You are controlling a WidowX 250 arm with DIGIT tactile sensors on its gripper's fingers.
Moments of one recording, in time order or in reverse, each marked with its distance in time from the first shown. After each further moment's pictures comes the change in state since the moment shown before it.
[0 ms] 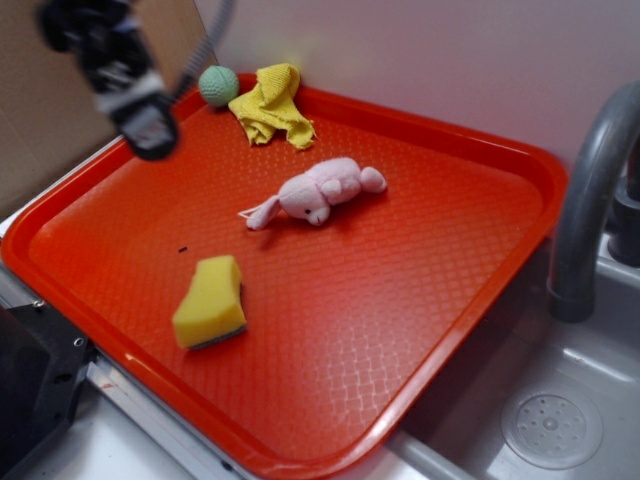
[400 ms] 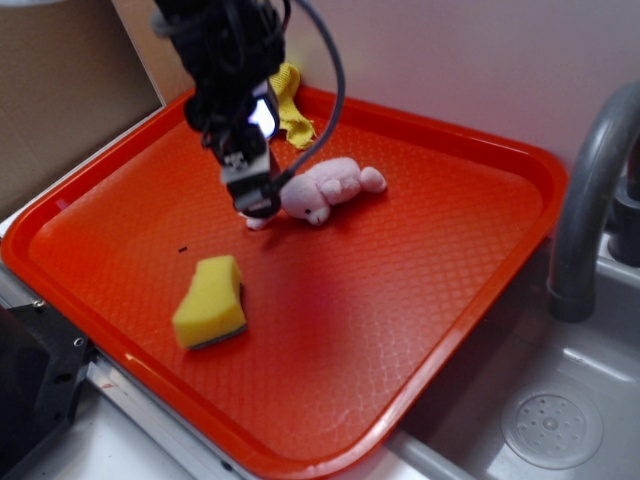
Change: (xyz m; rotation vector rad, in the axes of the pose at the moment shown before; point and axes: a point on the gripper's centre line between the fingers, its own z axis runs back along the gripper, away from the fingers) arm 0.019 0.027 -0.072 0.022 -0.102 -0.192
